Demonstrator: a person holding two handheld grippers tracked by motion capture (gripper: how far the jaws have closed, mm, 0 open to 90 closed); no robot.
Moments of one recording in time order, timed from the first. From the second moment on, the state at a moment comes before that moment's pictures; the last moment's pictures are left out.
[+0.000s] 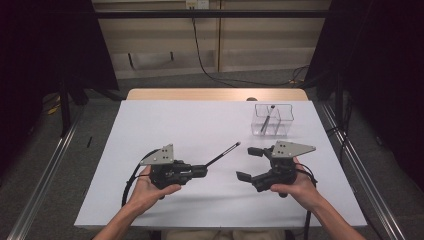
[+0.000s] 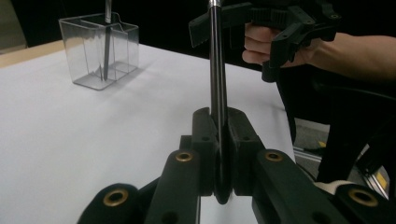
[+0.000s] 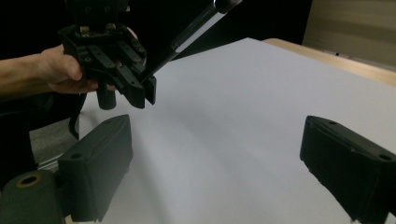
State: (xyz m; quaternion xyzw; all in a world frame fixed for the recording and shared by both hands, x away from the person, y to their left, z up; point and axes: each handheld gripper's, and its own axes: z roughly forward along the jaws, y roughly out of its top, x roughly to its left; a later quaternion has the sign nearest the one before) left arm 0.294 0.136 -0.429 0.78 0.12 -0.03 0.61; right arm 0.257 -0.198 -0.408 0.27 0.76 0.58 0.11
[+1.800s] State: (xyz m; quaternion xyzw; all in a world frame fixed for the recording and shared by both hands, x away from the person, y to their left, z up) left arm 0.294 0.100 -0.447 0.81 0.08 -0.02 0.58; right arm 0.273 -0.190 -0.395 0.23 0.74 0.64 0.03
